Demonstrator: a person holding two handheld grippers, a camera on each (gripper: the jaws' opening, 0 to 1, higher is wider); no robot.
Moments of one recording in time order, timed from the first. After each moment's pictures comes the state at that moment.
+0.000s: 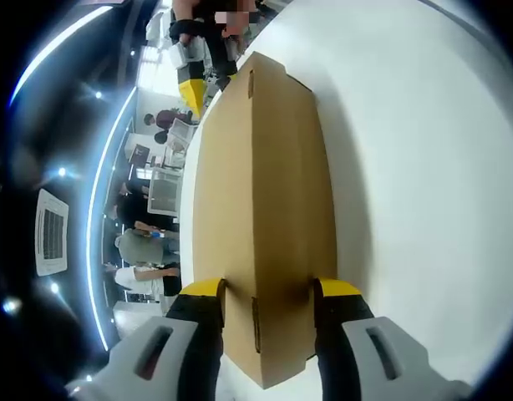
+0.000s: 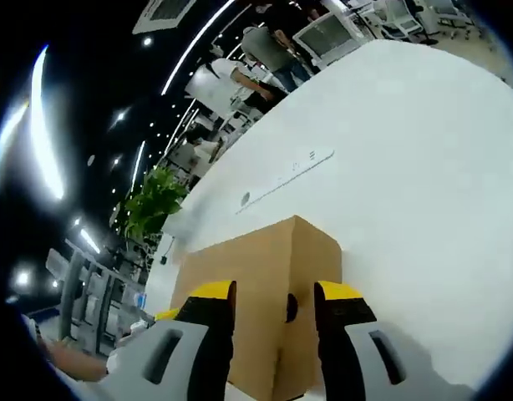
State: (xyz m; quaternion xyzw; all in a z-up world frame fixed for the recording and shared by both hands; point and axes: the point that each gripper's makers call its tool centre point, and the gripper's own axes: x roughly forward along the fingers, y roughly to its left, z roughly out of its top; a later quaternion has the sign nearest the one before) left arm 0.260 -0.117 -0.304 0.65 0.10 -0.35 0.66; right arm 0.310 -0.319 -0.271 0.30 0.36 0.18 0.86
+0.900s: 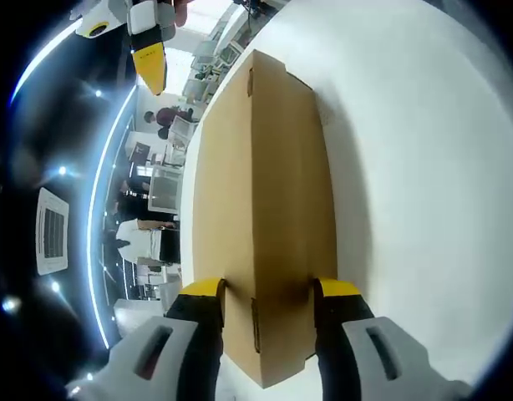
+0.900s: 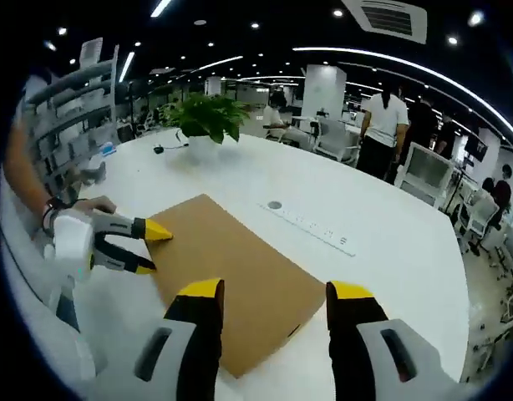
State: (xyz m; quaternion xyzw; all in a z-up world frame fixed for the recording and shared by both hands) left arm 0.260 -0.115 -0.305 0.65 0.10 -0.34 0.66; right arm 0.284 -0.289 -0.208 -0.18 0.27 0.29 0.90
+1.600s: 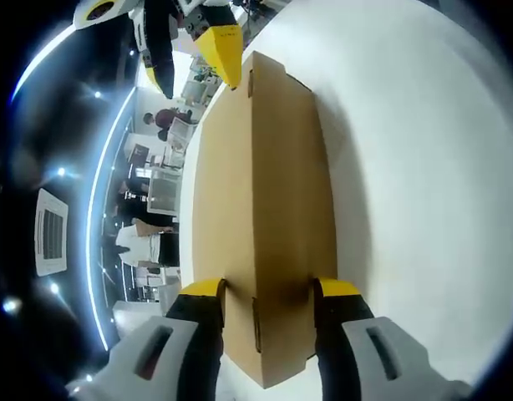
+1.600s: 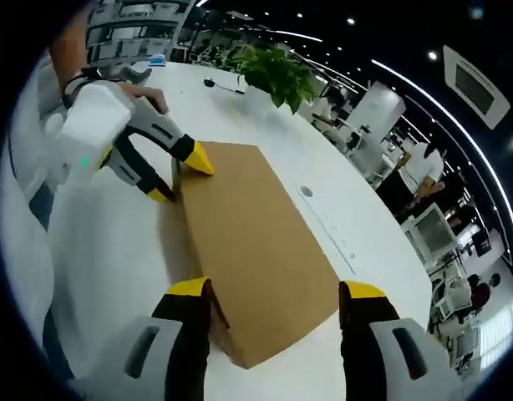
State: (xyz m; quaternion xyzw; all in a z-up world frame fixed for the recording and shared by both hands) left arm 0.259 -0.116 -0.305 0.65 0.10 -0.35 0.66; right arm 0.253 -0.255 -0.252 -0.40 0.23 0.33 0.82
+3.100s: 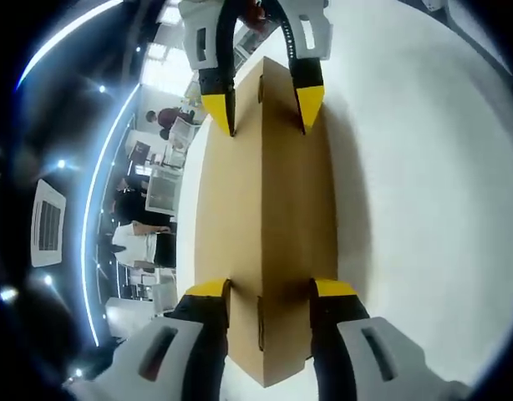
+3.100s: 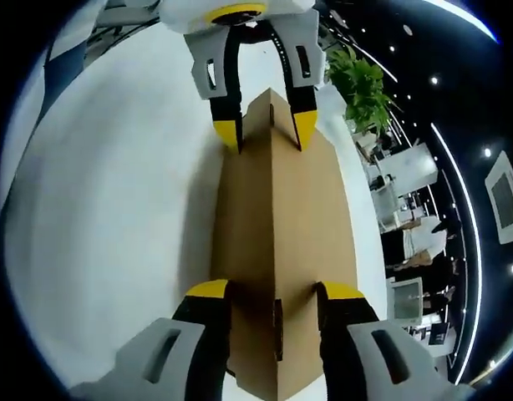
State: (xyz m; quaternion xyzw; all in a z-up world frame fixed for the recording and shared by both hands) left arm 0.258 -0.119 -0.298 0.63 0.10 -0.36 0.68; right arm 0.245 -0.228 -0.297 -0.58 0.16 0.36 0.72
